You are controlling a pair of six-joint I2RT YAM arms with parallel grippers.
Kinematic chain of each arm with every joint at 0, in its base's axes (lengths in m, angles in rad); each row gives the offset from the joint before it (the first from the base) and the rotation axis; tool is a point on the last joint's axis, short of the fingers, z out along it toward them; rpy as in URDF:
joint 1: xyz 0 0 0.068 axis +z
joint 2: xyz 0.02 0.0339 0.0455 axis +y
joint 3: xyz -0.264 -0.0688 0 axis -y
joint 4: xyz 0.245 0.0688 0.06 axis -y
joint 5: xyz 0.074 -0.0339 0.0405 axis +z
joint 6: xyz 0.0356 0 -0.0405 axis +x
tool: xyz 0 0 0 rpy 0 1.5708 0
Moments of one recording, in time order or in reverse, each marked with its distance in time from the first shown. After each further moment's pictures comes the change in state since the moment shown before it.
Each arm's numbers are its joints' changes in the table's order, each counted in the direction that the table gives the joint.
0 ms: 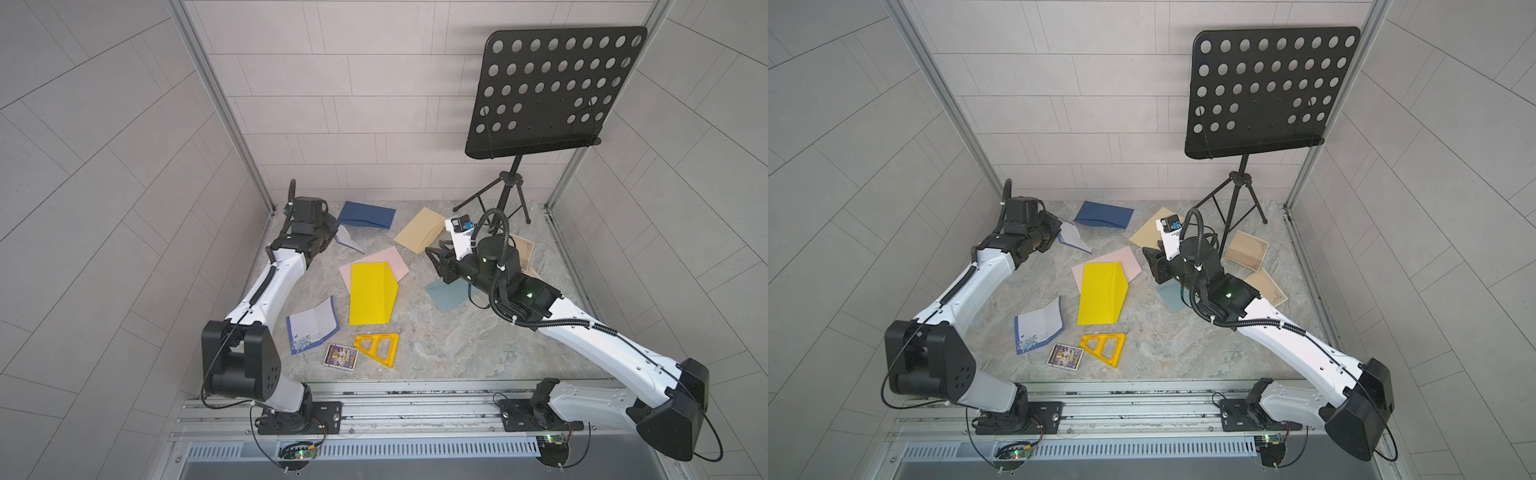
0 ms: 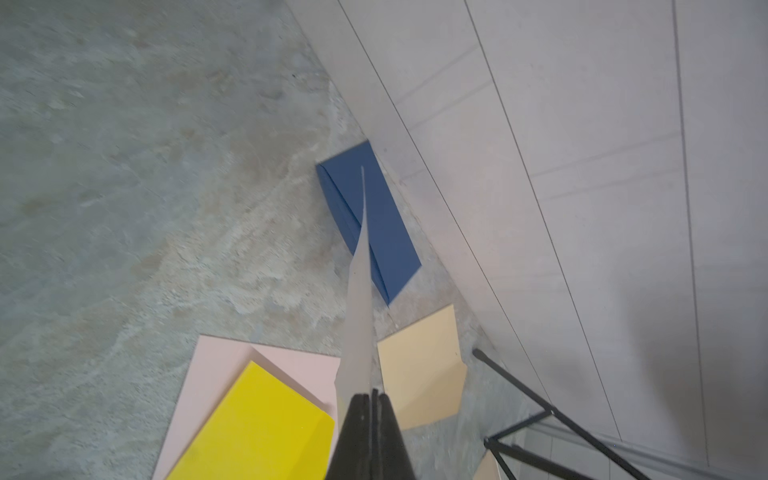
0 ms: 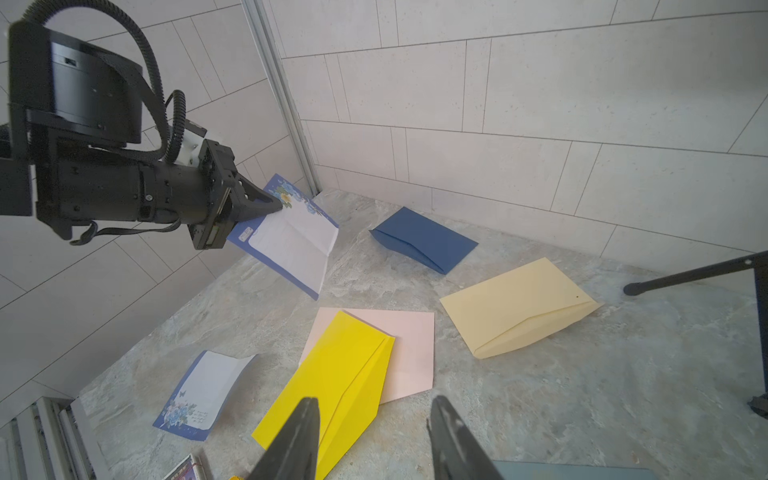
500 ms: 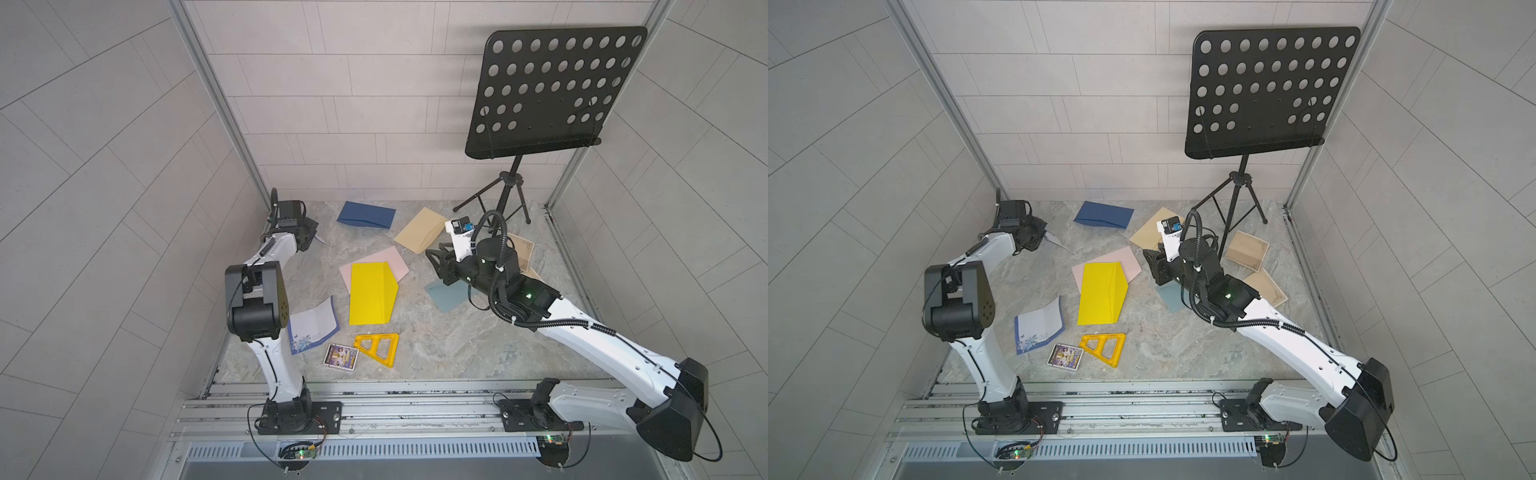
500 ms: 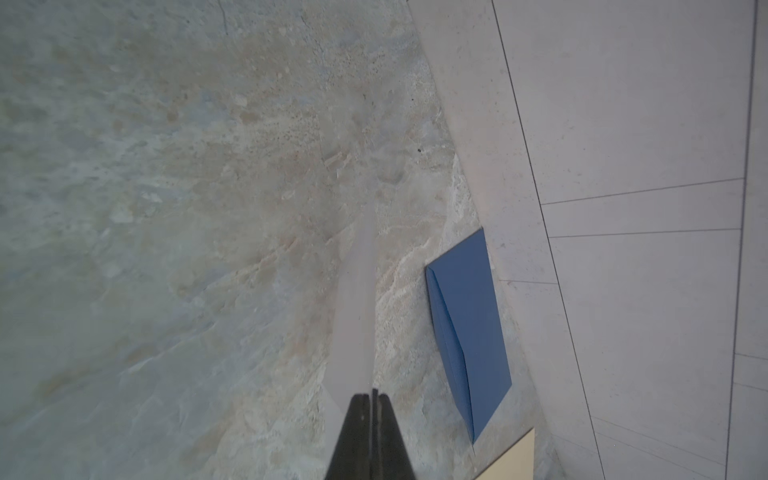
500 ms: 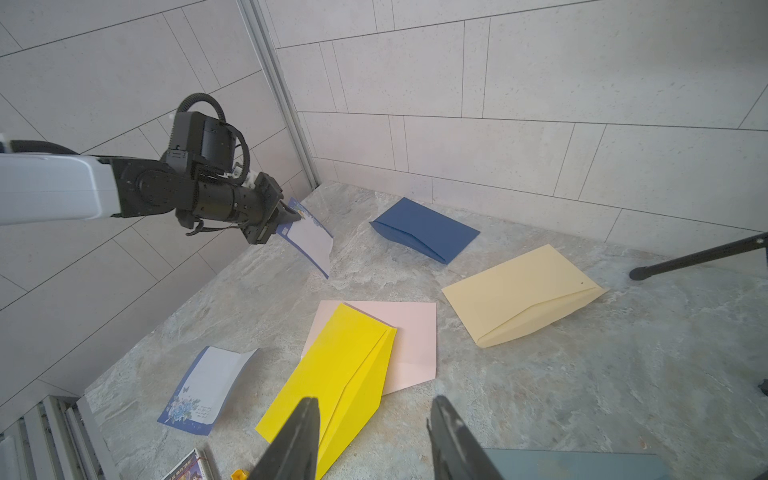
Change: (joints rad) left arm 0.193 0.451 0.183 0.153 -0.097 0.021; right arm -0.001 0.000 -0.009 -0.008 0.000 0.020
